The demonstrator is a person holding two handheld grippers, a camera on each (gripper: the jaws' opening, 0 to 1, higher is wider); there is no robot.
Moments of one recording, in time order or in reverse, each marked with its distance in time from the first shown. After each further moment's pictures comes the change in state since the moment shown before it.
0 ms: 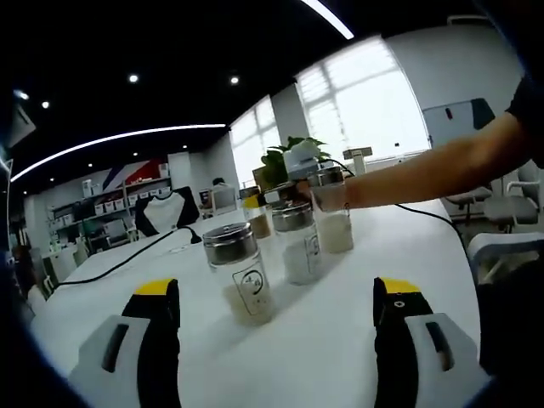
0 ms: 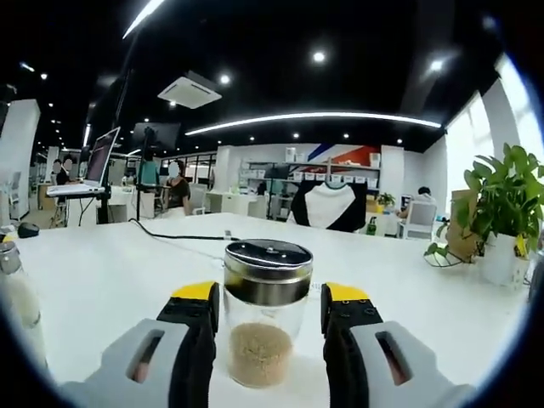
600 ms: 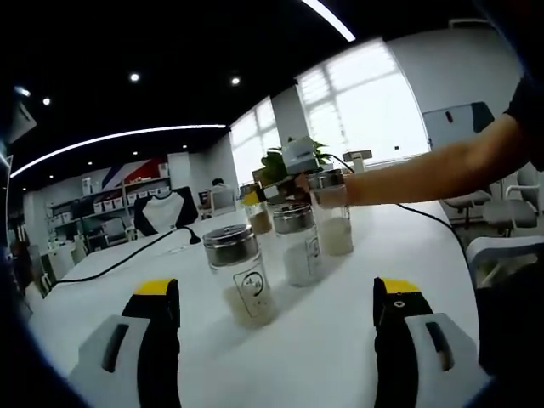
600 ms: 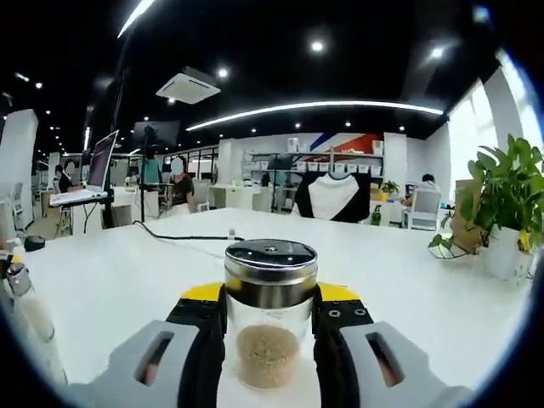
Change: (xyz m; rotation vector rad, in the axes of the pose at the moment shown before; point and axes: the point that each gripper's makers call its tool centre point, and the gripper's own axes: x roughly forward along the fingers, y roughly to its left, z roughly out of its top) left arm 0.000 0.001 0.003 -0.018 -0.019 -0.007; right arm -0.018 -0.005 0.021 0.030 0.040 0.012
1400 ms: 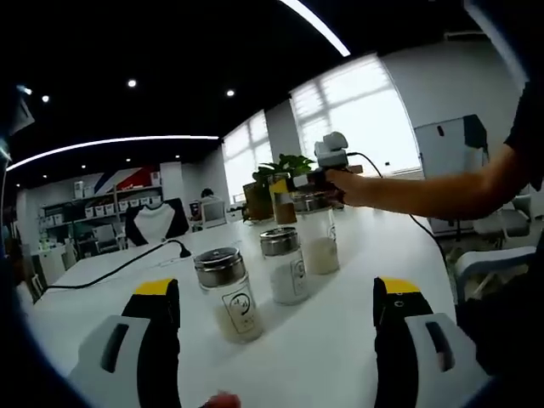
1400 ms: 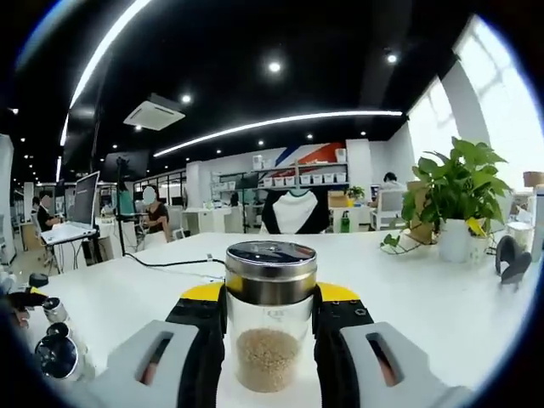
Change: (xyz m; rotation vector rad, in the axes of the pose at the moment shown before) left arm -0.006 -0.008 0.022 -0.010 -0.058 -0.039; right arm -0.106 -0.028 0.015 0.141 -0.082 -0.143
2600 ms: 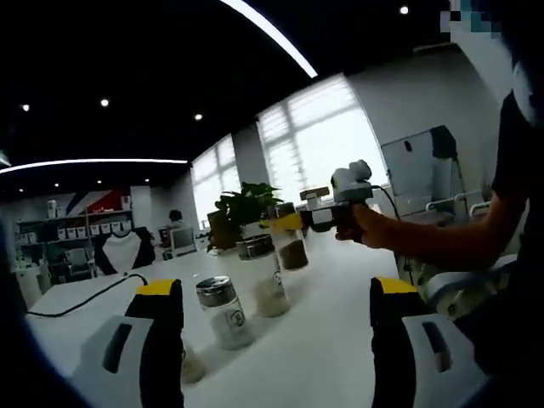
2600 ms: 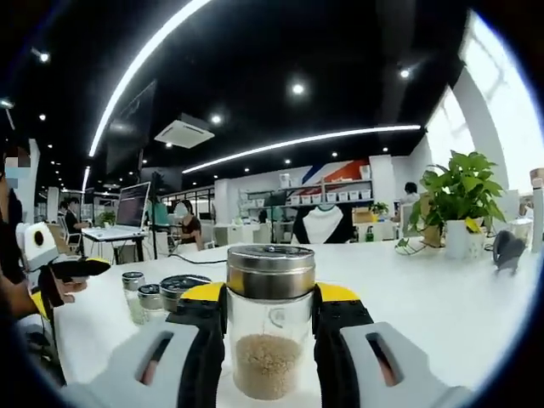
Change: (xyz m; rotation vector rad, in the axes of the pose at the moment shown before) left arm 0.015 -0.070 0.040 0.015 -0.122 -0.189; right arm -0.121 0.069 -0.017 -0.037 -0.069 0.222
